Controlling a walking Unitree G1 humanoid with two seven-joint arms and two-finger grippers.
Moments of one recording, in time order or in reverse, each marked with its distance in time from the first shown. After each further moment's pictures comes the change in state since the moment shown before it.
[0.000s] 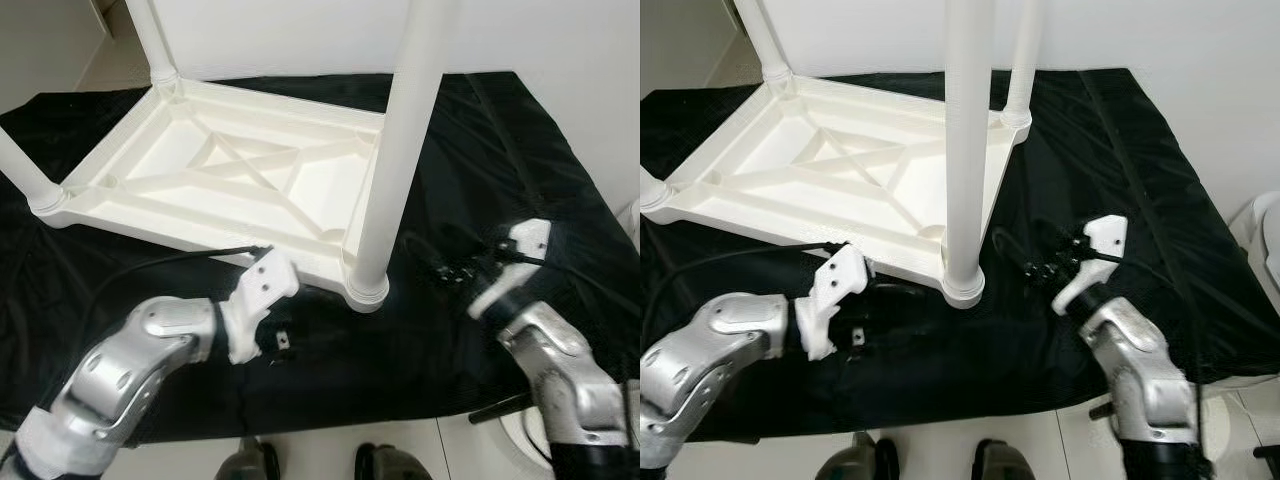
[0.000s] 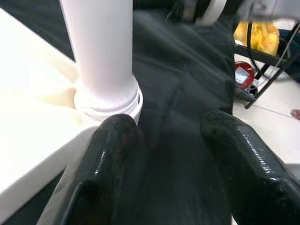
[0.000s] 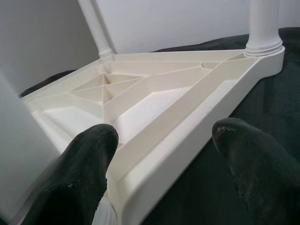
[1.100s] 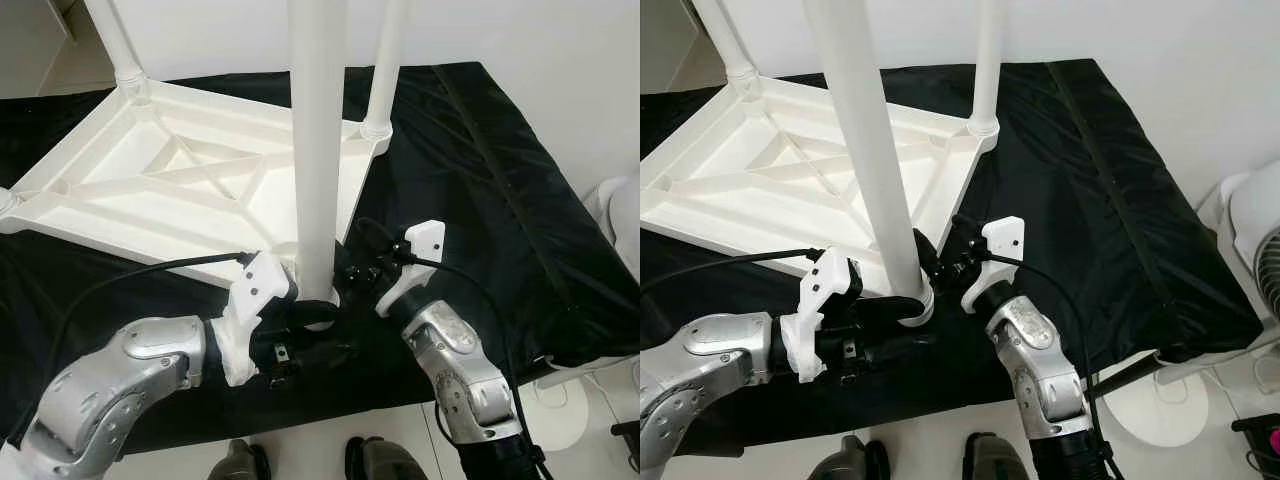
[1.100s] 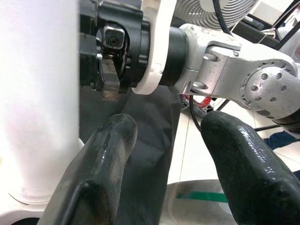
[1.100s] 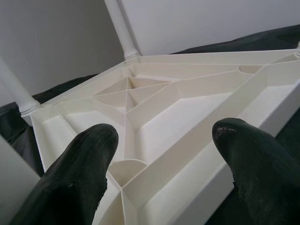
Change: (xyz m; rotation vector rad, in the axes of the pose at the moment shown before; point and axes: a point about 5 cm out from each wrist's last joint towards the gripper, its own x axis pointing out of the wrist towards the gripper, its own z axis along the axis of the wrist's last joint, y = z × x) left arm -0.029 -0.028 0.010 -0.185 -0.055 -0.038; right arm 0.033 0.075 -0.016 0.107 -0.046 0.116
